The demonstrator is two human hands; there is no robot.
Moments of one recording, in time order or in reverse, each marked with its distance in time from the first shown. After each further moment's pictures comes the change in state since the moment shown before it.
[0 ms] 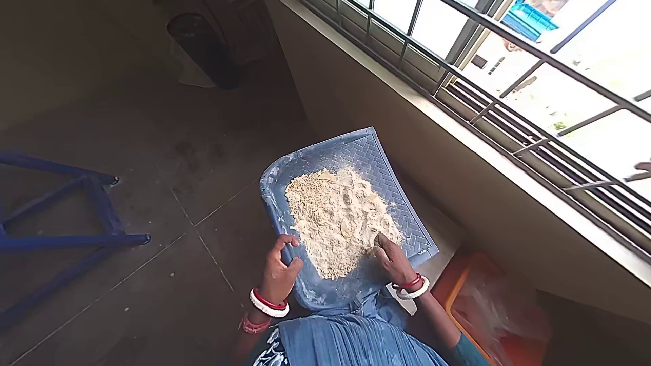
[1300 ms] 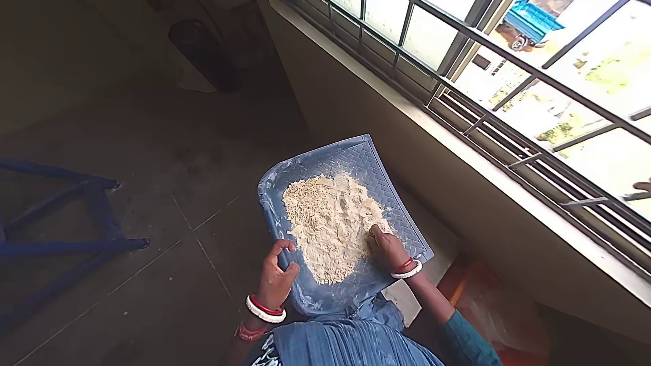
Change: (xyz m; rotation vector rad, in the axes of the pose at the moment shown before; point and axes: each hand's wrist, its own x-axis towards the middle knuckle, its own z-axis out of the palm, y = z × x) left_hand 0.017 0.015 0.024 0.044 0.022 -0.037; right_hand 0.053 -0.003 -0.042 -0.386 -0.213 0.161
